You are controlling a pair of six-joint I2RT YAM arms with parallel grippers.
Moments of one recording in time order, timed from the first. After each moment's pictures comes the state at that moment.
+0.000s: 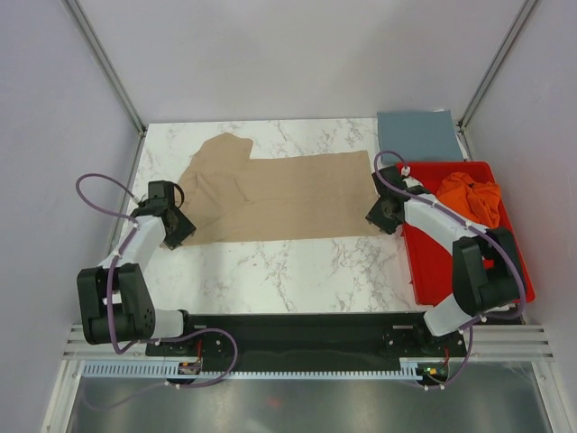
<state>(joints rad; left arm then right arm) 0.11 1.35 0.82 -0.56 -0.16 -0.63 0.29 1.55 0.99 -0.58 0.24 0.91</state>
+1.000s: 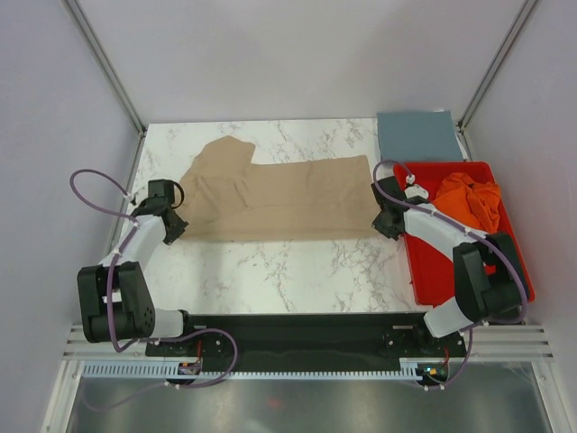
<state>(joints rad) 0.10 1.37 0.83 -0.53 -0.32 -0.66 0.31 1.55 0.91 -0.53 0.37 0.98</state>
